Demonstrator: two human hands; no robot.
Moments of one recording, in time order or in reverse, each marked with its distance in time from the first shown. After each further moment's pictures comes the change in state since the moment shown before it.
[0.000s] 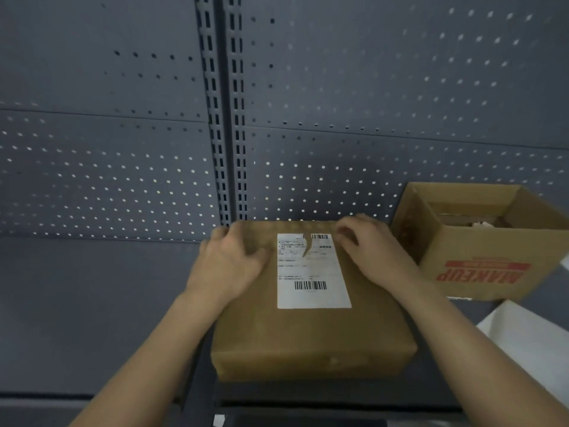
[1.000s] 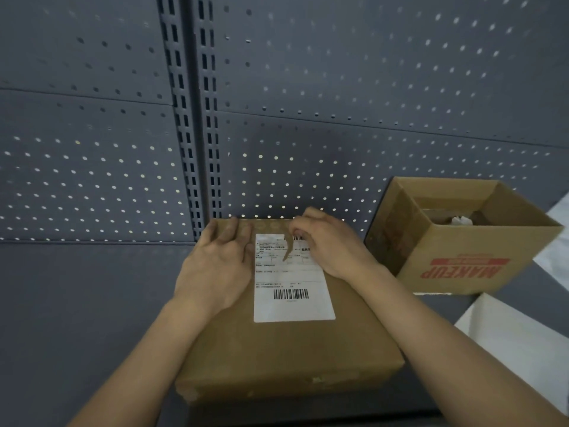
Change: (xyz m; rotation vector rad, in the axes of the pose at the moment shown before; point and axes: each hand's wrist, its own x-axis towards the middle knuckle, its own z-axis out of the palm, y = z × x) left_hand 0.038 -0.011 0.036 0.277 -0.103 0.253; right_hand 0.037 -0.003 0.033 -0.163 -0.140 -0.190
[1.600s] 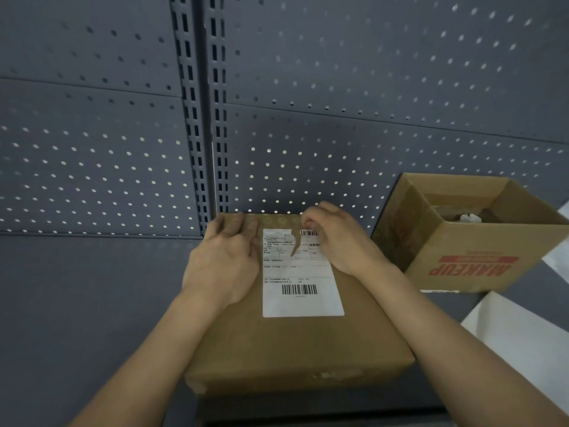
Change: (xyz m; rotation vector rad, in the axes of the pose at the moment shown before) left_hand -0.004 0.004 -0.005 -0.019 0.057 -0.031; right_hand 0.000 0.007 0.006 0.110 0.067 0.037
